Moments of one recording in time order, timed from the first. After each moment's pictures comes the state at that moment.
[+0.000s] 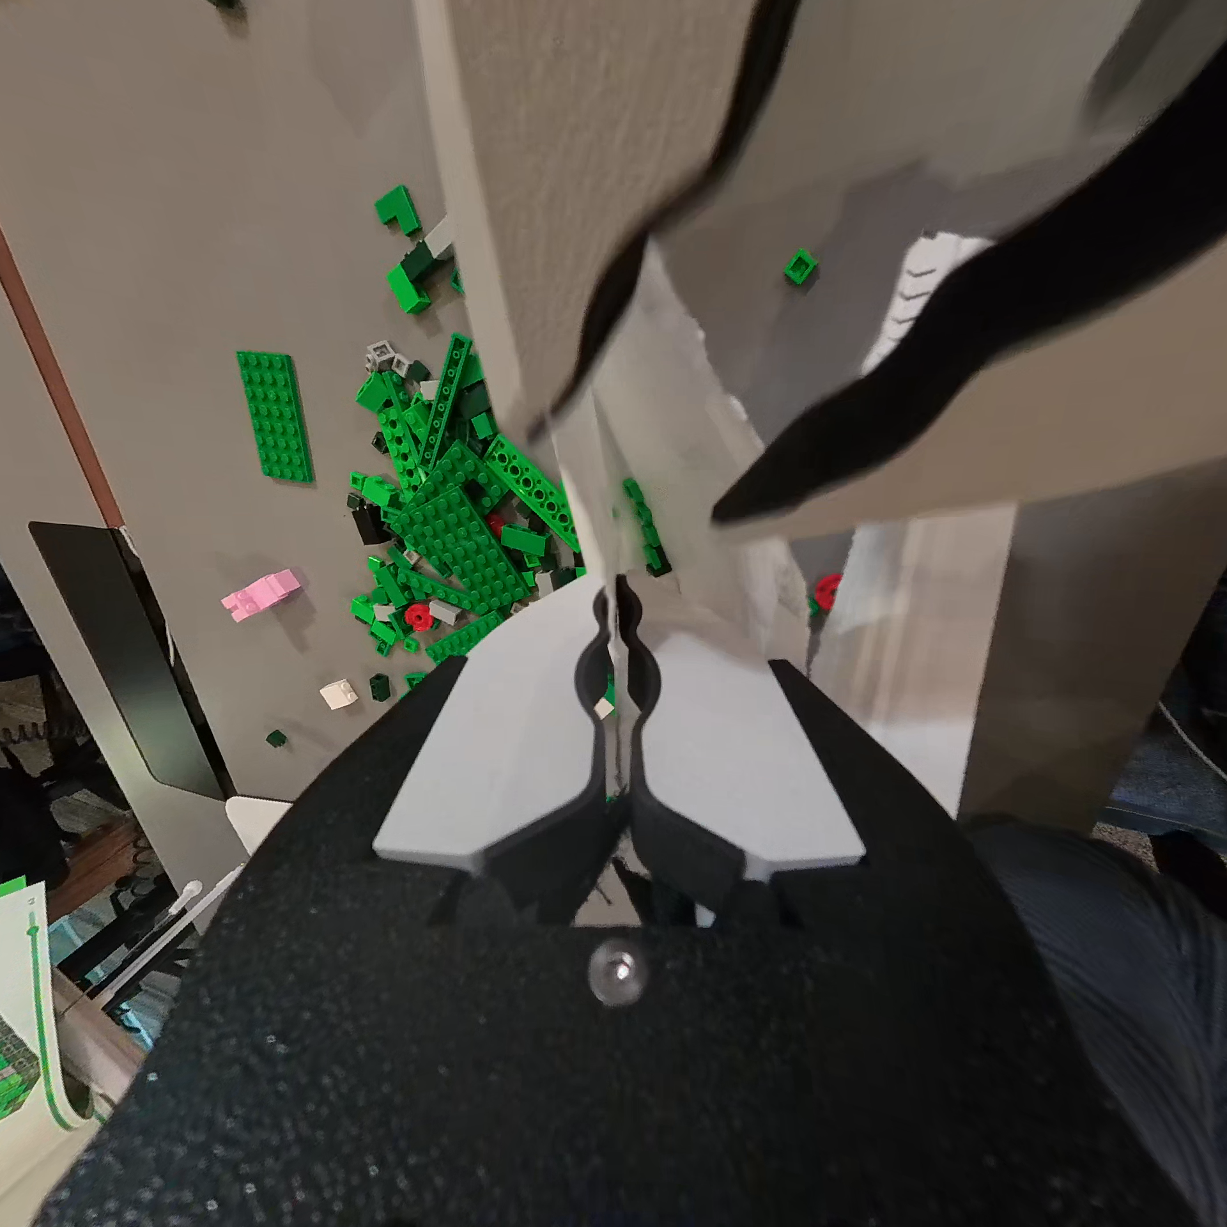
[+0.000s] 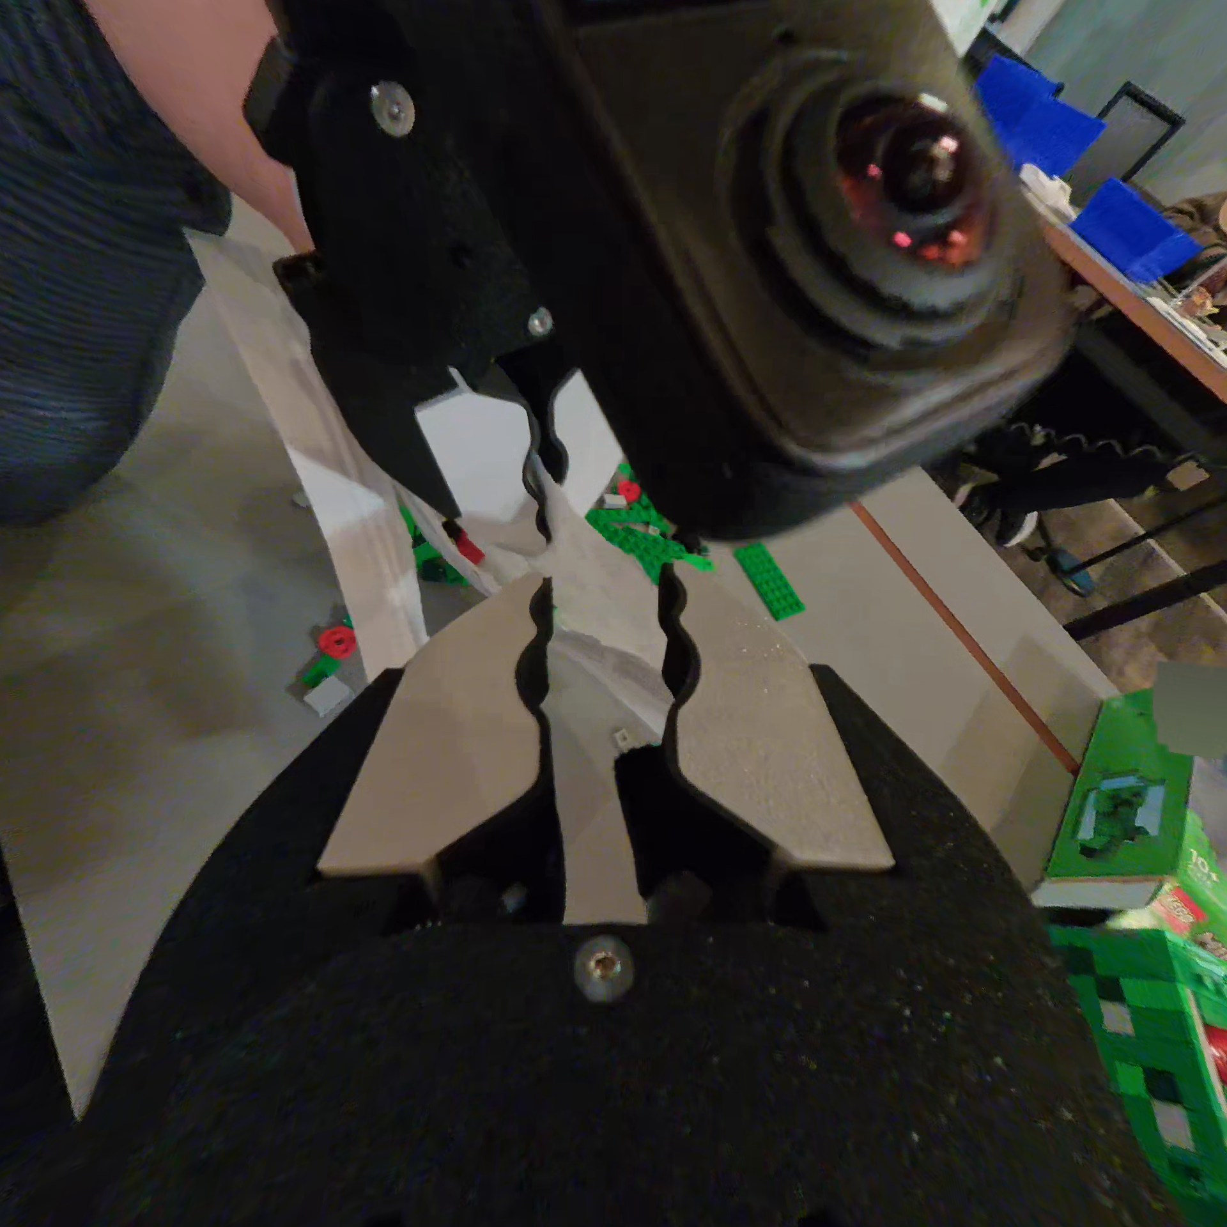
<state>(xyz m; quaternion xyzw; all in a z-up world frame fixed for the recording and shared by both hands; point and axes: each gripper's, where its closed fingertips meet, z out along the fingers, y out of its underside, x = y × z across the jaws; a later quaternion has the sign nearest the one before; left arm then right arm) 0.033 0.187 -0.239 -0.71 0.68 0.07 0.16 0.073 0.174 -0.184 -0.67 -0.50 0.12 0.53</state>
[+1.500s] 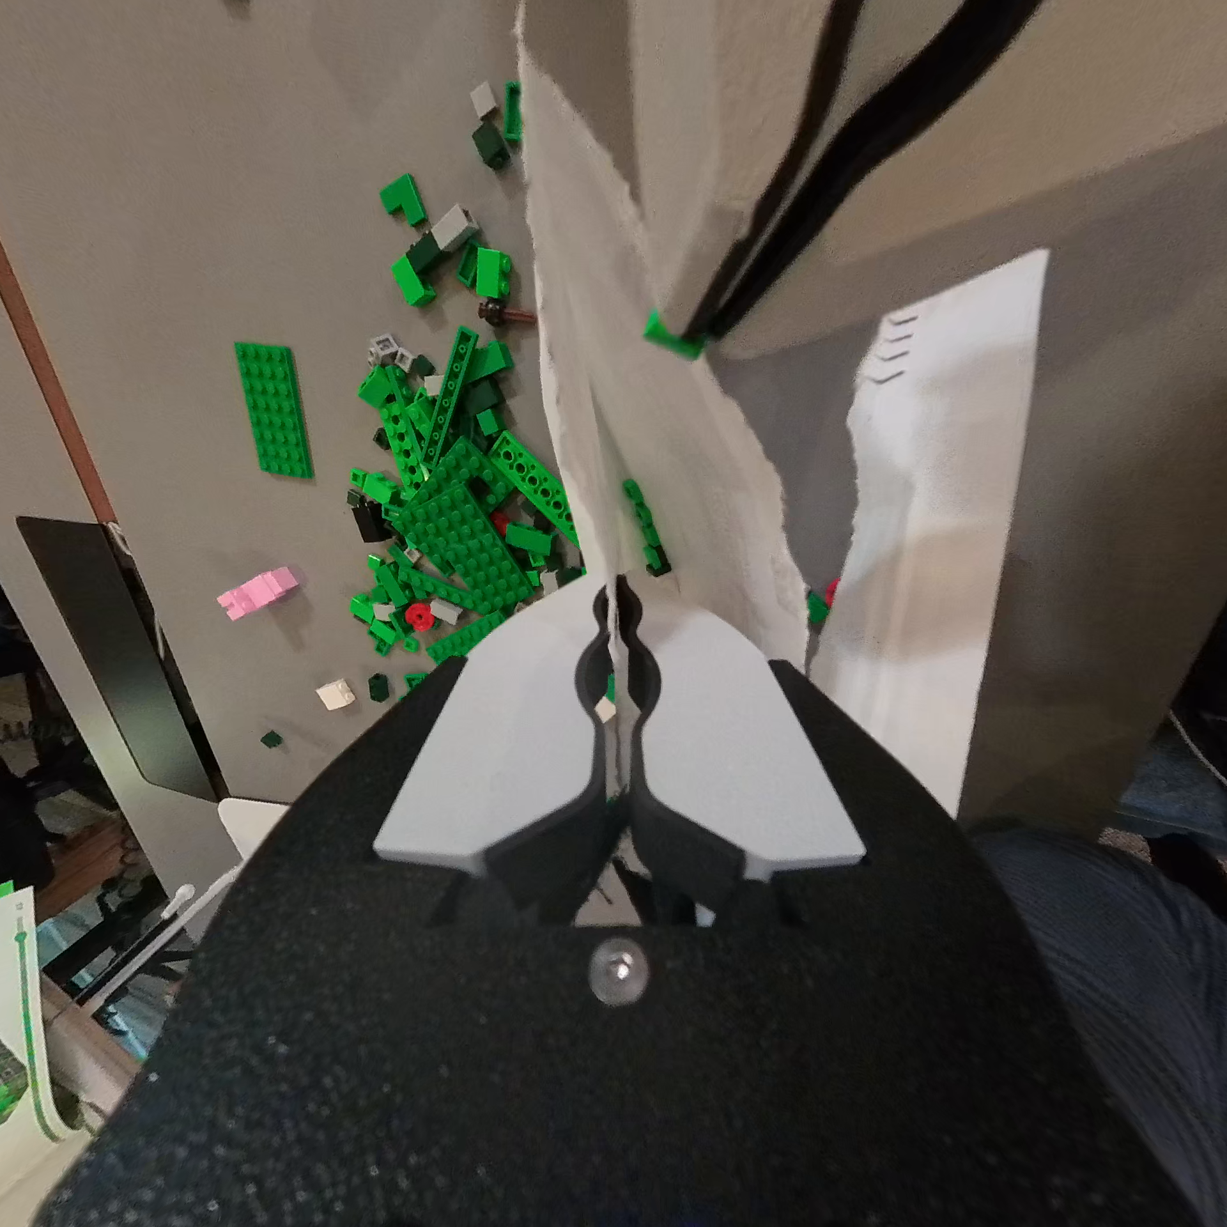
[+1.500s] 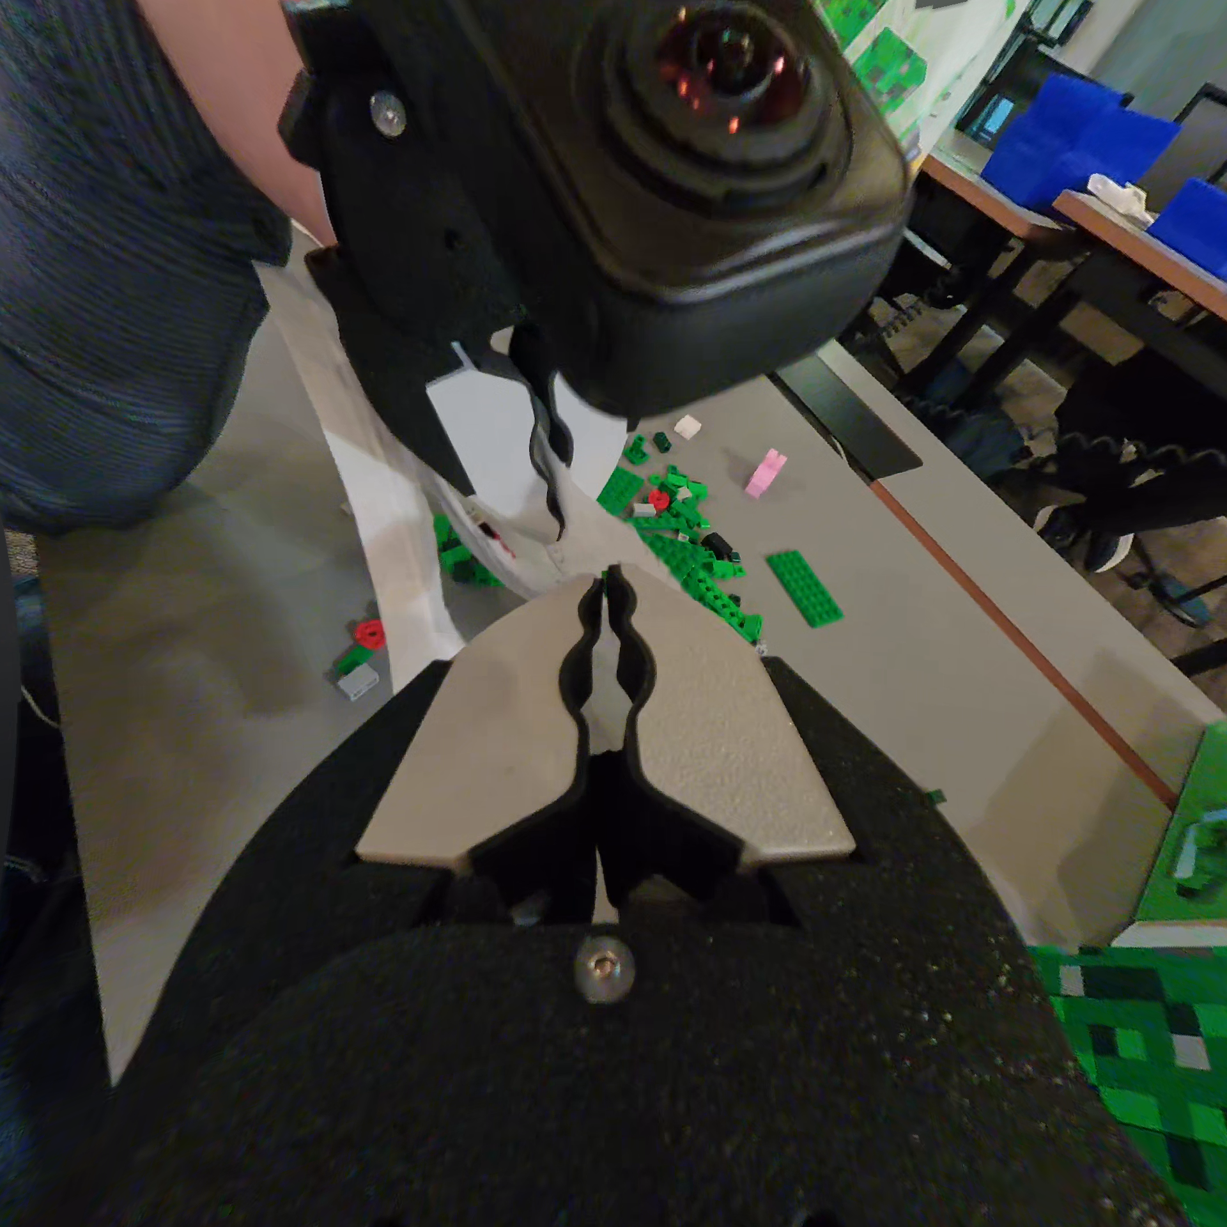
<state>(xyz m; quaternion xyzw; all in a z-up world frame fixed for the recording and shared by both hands) 0.031 0.192 -0.242 -0.71 0.68 0.06 0.16 0.086 0.172 -0.184 -0.66 -0.50 0.18 0.53</state>
